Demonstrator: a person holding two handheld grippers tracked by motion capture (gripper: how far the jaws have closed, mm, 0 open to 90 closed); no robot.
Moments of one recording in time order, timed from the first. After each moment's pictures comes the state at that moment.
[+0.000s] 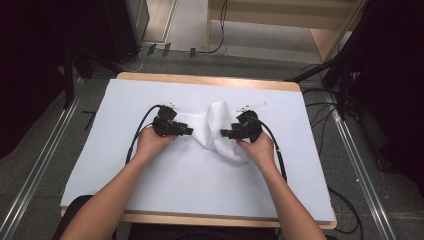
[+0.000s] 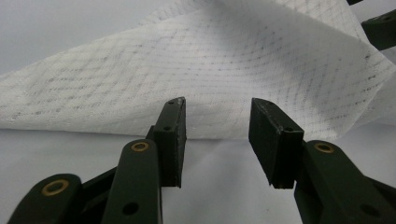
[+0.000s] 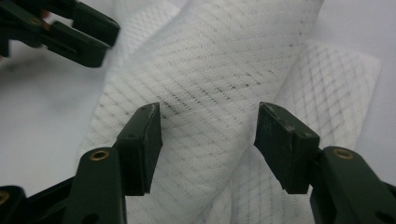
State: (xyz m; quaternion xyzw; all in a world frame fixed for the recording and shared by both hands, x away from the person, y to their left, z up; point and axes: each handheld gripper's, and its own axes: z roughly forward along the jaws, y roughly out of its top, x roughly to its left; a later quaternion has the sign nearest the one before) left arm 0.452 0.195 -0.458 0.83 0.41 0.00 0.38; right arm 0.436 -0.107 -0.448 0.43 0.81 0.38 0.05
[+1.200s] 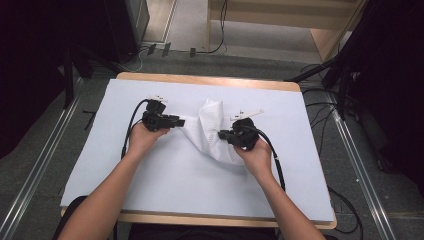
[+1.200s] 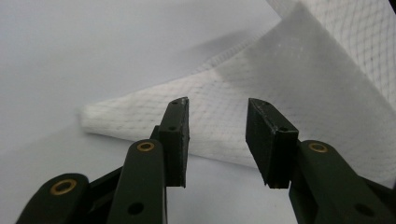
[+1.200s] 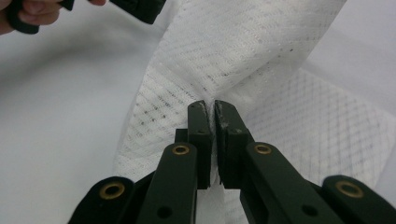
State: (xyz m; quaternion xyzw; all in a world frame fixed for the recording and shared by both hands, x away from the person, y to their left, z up) left arm 0.449 0.226 -0.429 0.80 0.44 0.03 0.41; right arm 0.393 -0.090 -0.424 0.36 0.83 0.42 0.08
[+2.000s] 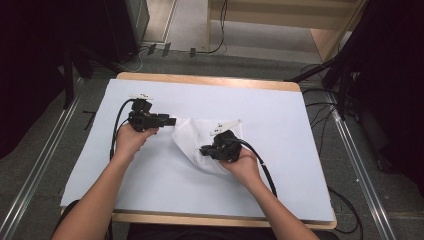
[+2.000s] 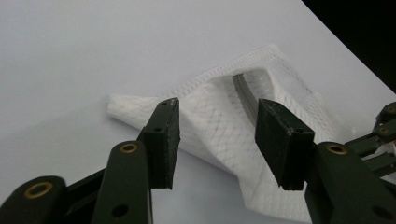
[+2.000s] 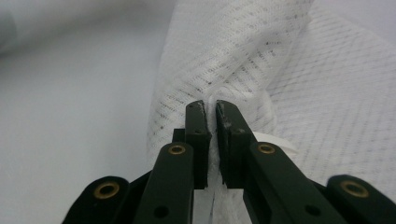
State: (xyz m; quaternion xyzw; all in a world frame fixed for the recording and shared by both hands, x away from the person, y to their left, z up) left arm 0.433 0.247 -0.415 0.78 0.45 0.01 0.44; right arm 0.370 -0.044 -0.443 0.28 0.87 0.40 0.01
